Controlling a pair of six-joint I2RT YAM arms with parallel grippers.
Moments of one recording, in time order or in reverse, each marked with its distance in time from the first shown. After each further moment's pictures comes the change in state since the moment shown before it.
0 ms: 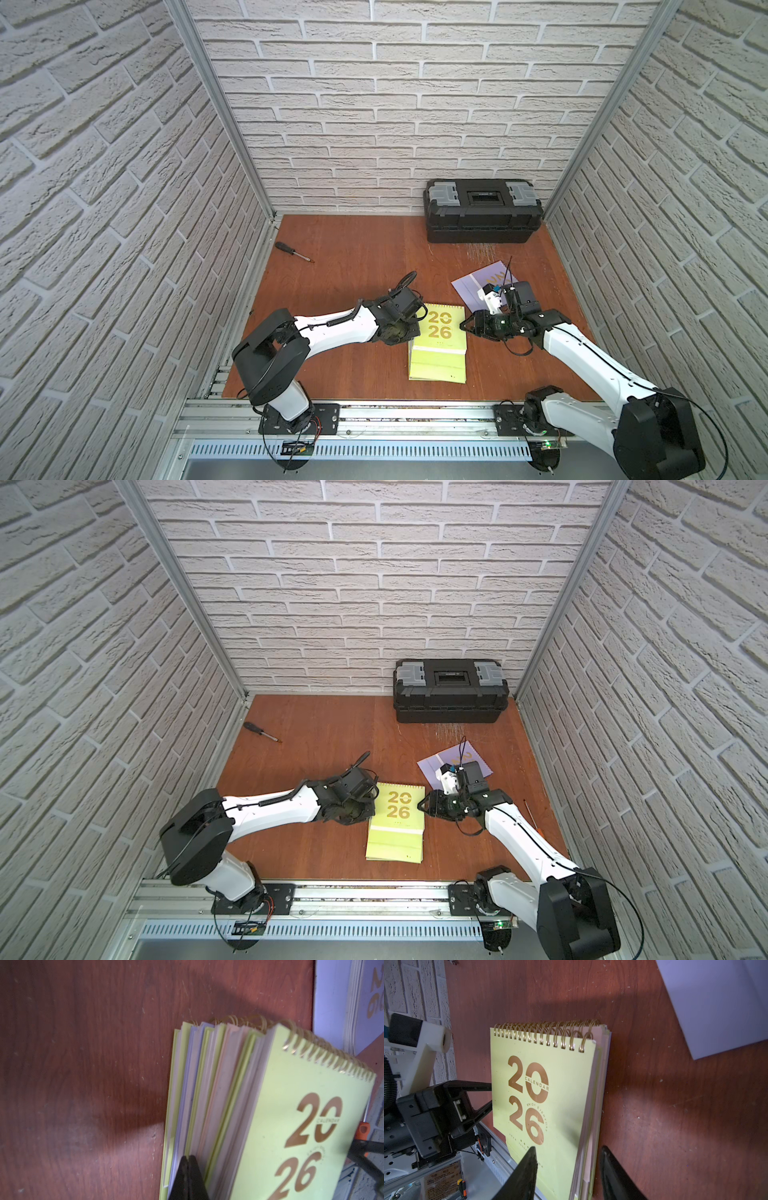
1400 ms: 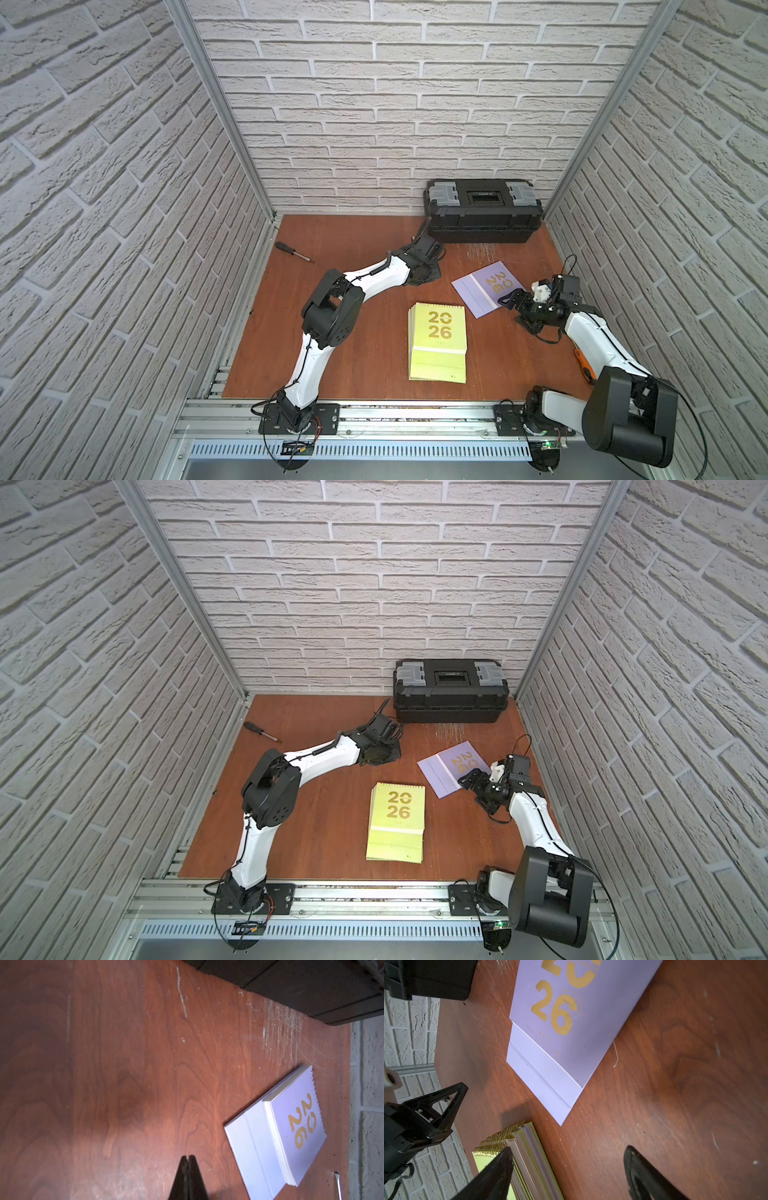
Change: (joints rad) left arm 0.191 0.565 0.753 -0.010 -0.055 0.251; right arm -0.522 0.122 0.064 0.008 0.033 0.072
